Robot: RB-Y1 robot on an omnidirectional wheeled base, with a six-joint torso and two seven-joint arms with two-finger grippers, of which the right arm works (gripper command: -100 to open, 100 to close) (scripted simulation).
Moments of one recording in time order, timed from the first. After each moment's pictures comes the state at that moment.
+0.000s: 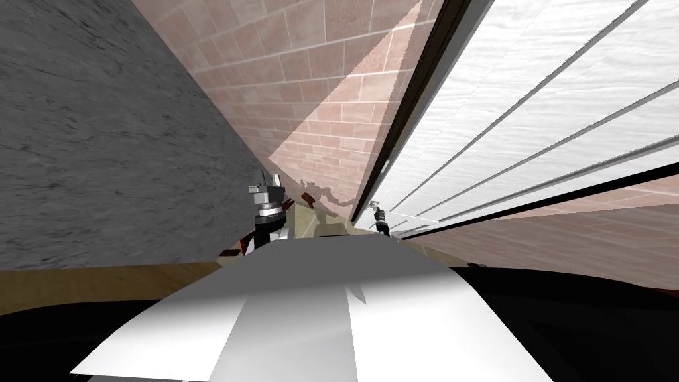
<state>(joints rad) -0.04 -0.29 -0.13 -0.58 -0.14 -0.88 -0.19</state>
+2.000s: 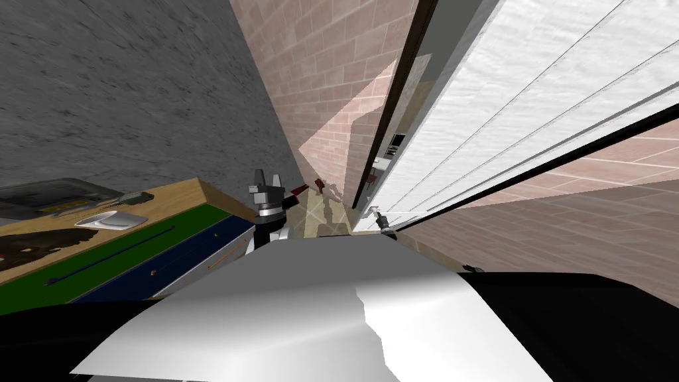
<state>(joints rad) 0.09 -0.42 0.03 -0.60 -0.05 -1.05 -0.39</state>
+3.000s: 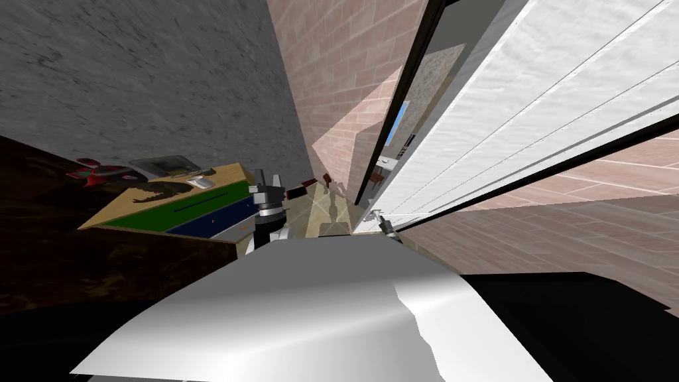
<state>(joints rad) 0.14 -0.47 0.06 -0.56 -0.03 -1.18 -0.44</state>
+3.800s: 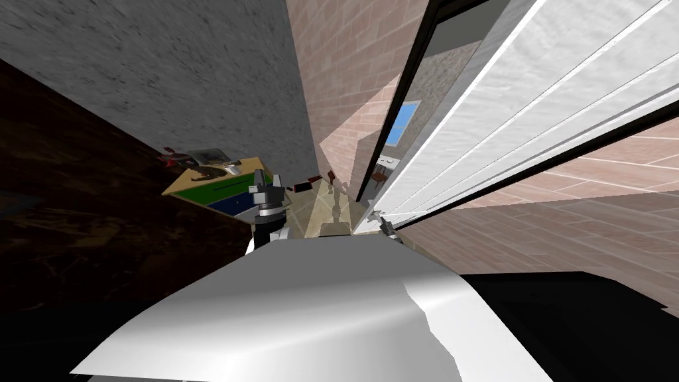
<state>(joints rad) 0.15 -0.48 0.09 -0.53 -0.04 -1.22 -0.45</state>
